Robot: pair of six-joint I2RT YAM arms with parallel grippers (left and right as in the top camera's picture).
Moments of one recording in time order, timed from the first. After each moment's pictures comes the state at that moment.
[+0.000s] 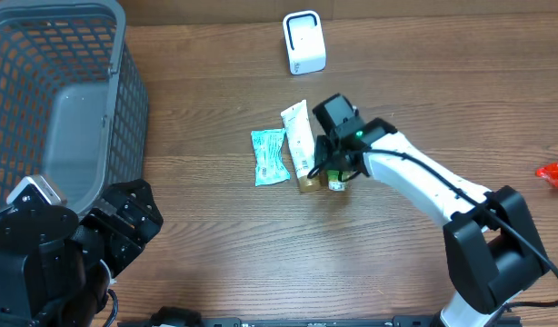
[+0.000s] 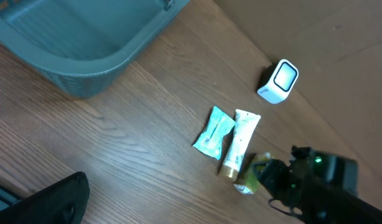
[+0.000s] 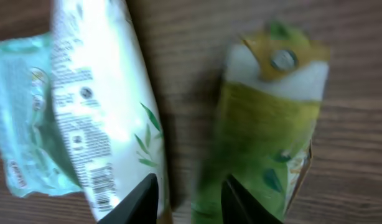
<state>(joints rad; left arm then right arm) -0.19 0.99 1.89 -1.69 -0.21 -0.91 0.55 1.84 1.30 -0.67 0.04 0.60</state>
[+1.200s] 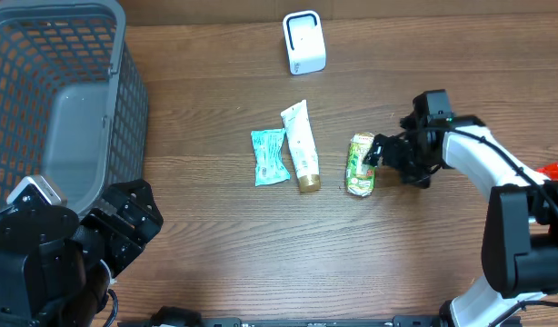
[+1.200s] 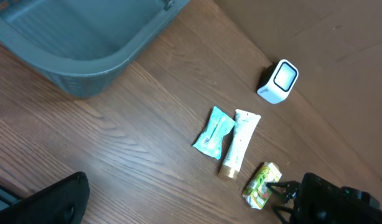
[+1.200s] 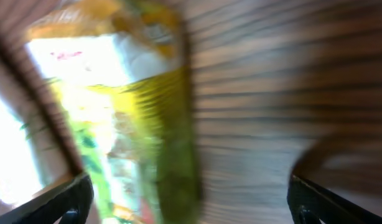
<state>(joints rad) -0.19 0.99 1.89 -1.69 -0.21 -0.91 0.10 1.83 1.10 -0.67 -0.41 0.40</state>
